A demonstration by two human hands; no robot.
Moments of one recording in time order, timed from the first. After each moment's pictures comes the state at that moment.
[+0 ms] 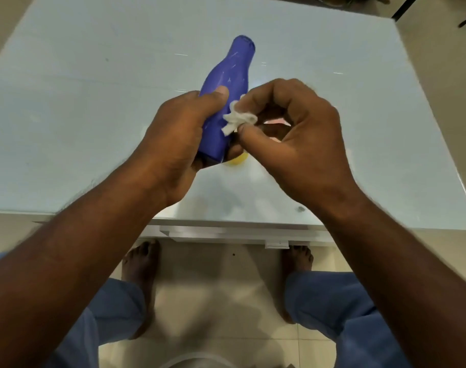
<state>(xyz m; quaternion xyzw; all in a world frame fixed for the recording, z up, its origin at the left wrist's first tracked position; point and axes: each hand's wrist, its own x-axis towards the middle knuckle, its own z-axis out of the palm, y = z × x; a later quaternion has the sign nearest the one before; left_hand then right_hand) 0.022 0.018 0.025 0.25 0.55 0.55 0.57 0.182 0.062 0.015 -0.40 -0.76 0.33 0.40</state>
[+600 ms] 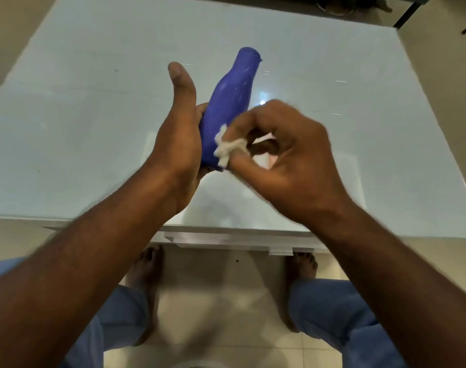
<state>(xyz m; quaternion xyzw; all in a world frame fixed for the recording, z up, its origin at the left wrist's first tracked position) 0.021 0.020 0.024 0.28 0.59 0.52 0.55 0.176 0.051 0.013 -0.34 -0.81 0.31 0.36</state>
